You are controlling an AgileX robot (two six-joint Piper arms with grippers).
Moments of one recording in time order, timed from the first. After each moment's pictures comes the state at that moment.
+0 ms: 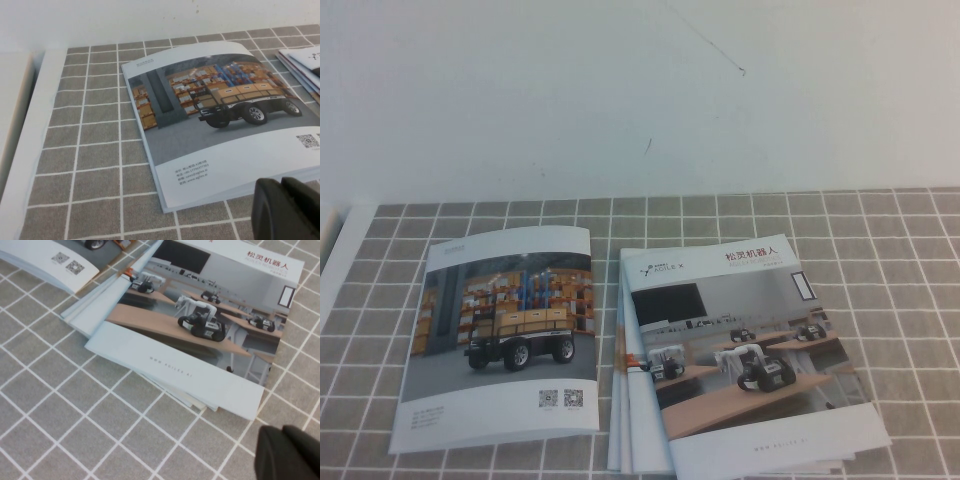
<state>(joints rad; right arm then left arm) 0.43 0.44 -0.40 0.22 0.69 -0.35 -0.14 -0.01 0.02 -0.04 0.35 -0.02</state>
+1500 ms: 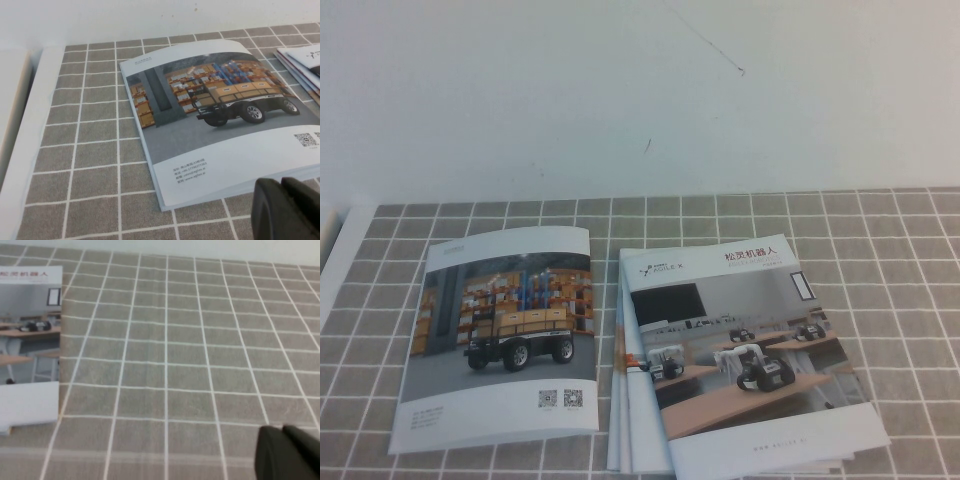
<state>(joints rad) -0.04 -0.01 -0.04 0.00 0.52 -0.11 -0.14 -0.01 0.02 -0.03 0.36 -0.04</state>
